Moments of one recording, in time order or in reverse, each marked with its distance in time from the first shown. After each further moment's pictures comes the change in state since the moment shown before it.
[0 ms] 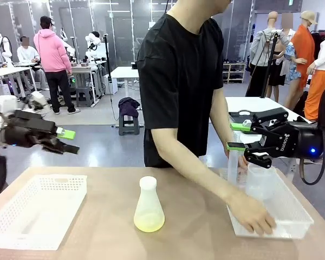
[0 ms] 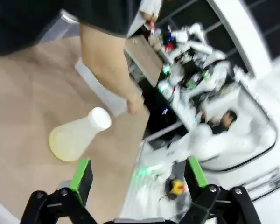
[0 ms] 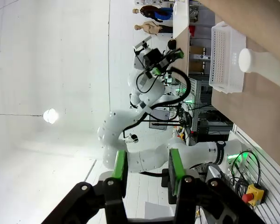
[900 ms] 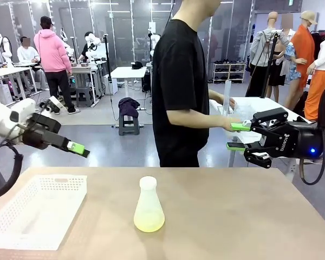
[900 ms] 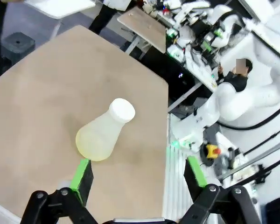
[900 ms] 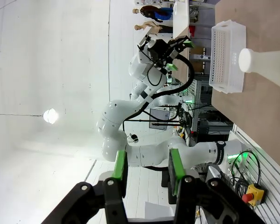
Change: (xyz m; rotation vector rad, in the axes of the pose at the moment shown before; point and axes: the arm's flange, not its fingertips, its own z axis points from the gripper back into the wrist) left arm 0.016 0.033 -0.029 0.009 0.157 -0.276; right arm 0.000 0.000 0.000 0.000 0.000 0.000
